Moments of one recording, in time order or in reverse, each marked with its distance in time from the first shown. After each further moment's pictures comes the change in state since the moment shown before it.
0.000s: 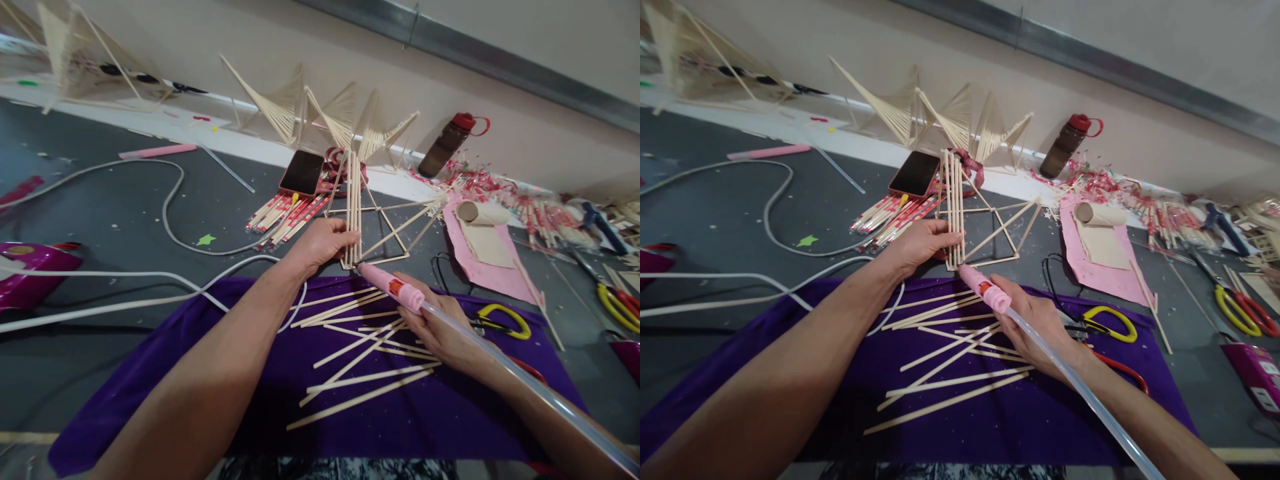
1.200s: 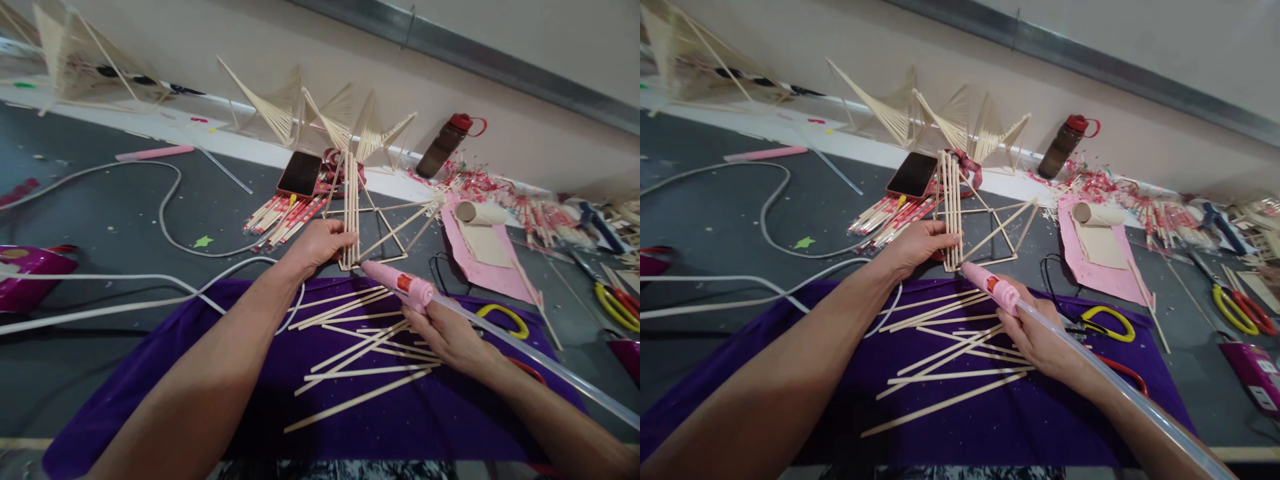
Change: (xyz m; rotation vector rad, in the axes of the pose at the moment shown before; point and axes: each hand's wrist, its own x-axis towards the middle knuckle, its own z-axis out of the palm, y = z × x) left_hand 0.000 0.000 0.000 0.004 0.001 -0.011; right_hand -0.007 0.009 0.002 0.025 0.019 0.032
